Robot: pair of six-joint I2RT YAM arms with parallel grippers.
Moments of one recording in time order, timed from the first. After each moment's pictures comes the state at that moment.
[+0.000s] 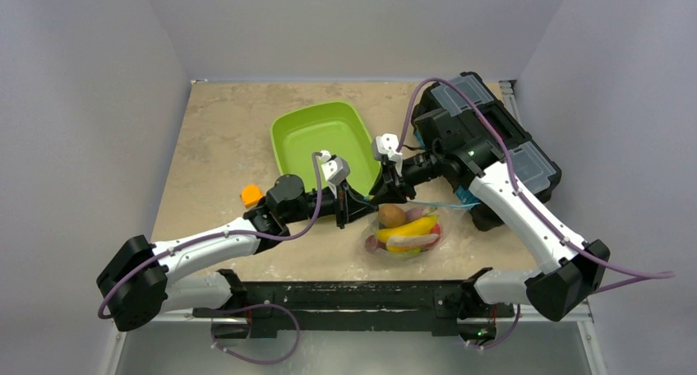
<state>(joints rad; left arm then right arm) -0.88 1.17 0.60 0.54 0.44 -0.39 0.56 1.29 1.32 -0.91 -0.94 -0.73</state>
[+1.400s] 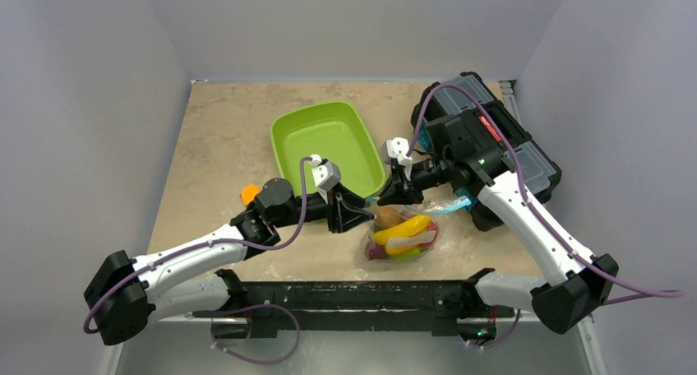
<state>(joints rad) -0.88 1.04 0.59 0.46 0.44 -0.32 0.52 1.21 1.24 -0.89 -0.93 -0.71</state>
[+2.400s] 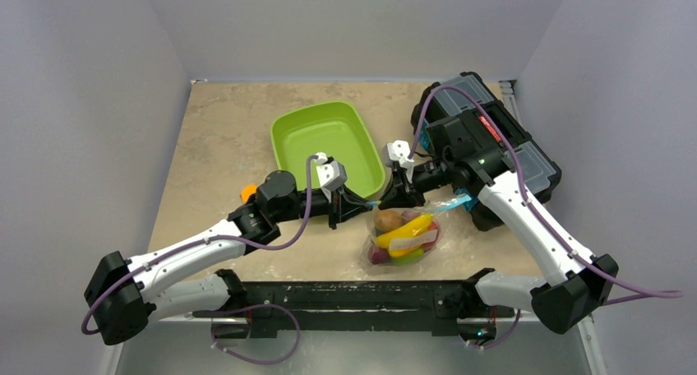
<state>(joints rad) -0.88 1.03 0.67 0.32 0.45 -0.19 0.51 1.21 1.24 -0.94 -0.97 -0.75</state>
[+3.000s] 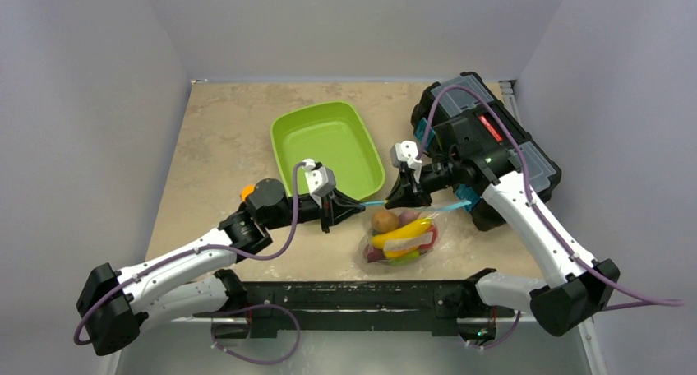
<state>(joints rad) -0.88 0.95 0.61 0.33 0.42 -0.17 0.46 1.21 1.24 -1.00 -0.98 -0.82</state>
